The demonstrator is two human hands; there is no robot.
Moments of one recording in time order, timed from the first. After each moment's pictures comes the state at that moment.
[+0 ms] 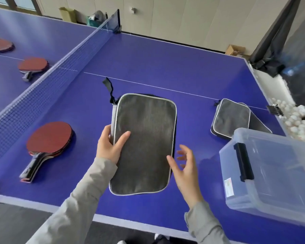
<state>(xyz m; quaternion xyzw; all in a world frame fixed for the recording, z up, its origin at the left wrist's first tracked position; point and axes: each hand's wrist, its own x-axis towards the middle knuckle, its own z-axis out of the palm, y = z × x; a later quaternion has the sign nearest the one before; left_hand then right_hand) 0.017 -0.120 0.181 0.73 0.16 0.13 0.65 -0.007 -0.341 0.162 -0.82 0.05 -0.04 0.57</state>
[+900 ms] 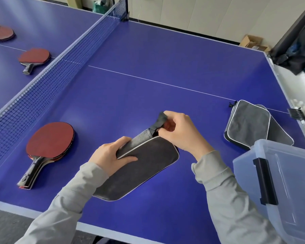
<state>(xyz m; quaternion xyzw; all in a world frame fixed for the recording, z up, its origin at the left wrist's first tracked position) 0.048 -0.075 0.167 0.93 -0.02 0.01 0.36 0.134 -0.289 0.243 -0.86 -0.21 0.10 0.45</state>
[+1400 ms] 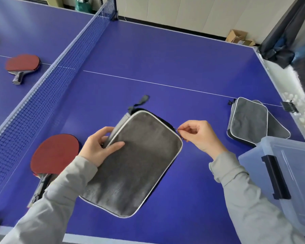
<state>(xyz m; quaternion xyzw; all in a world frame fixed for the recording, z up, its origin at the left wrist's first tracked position) 0.086 0.007 0.184 0.79 0.05 -0.03 0.62 0.156 -0.295 0.213 -0.88 -0.07 0.09 0.47</state>
